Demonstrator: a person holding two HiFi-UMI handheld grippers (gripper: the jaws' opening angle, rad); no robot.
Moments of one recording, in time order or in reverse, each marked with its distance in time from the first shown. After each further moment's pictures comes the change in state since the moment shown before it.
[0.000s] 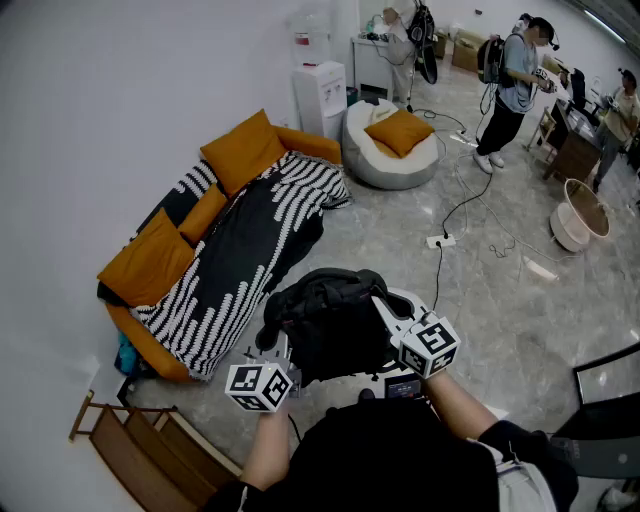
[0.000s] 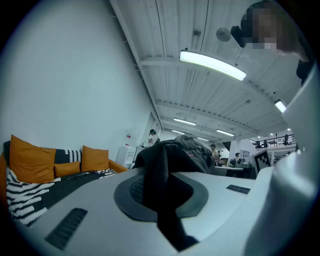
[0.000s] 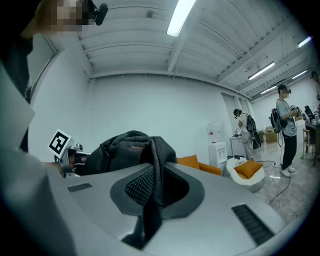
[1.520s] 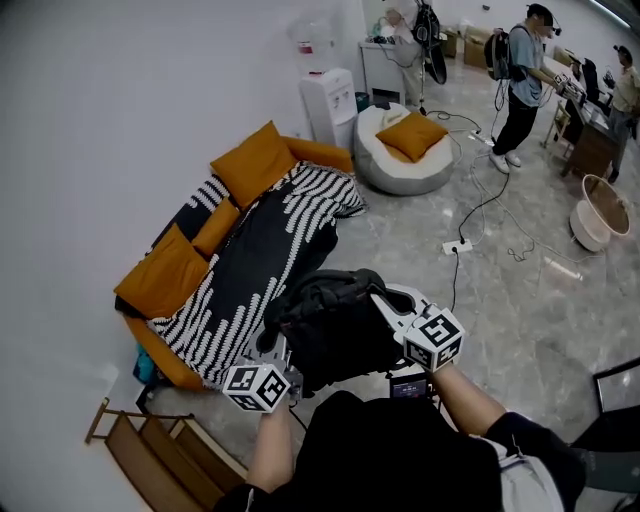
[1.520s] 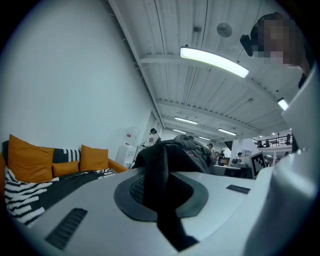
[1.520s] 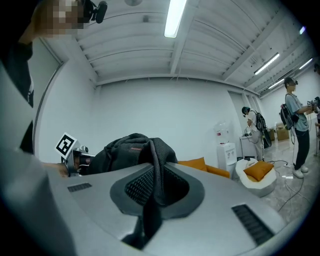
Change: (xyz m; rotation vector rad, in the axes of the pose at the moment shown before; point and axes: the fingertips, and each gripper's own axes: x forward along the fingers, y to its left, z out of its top) left arm 0.036 -0.011 0.004 -0.002 0.015 0.015; right arm 0.012 -0.041 0.012 0.016 -0.030 0.113
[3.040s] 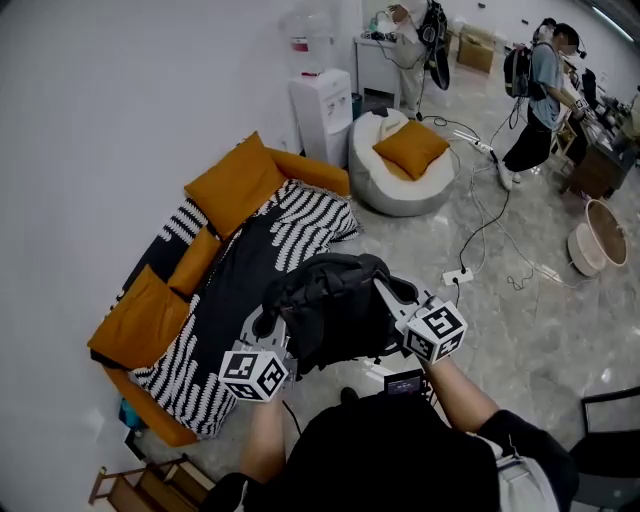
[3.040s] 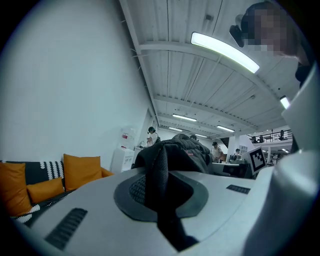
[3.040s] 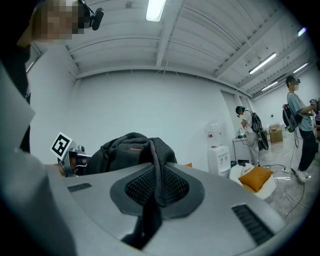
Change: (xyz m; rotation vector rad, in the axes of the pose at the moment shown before) left arm 0.268 0.150 0.074 0.054 0.019 -0.079; right arm 0.233 -0.193 0.043 0.010 -0.002 -0.105
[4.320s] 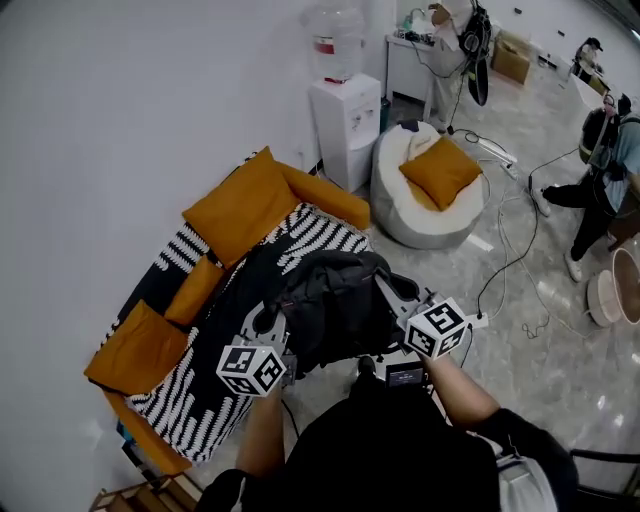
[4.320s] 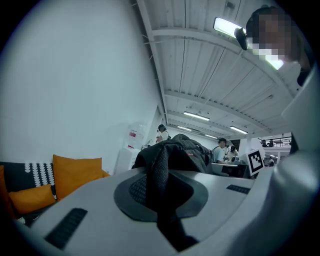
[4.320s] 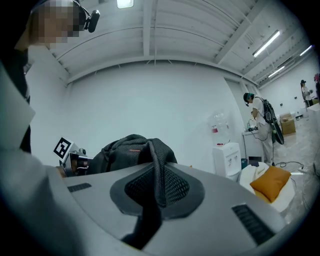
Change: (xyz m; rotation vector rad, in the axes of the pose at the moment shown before) left arm 0.220 0.116 0.036 -0.054 0.019 0.074; right arm 0.203 -0.173 0.029 0.047 0.034 0.097
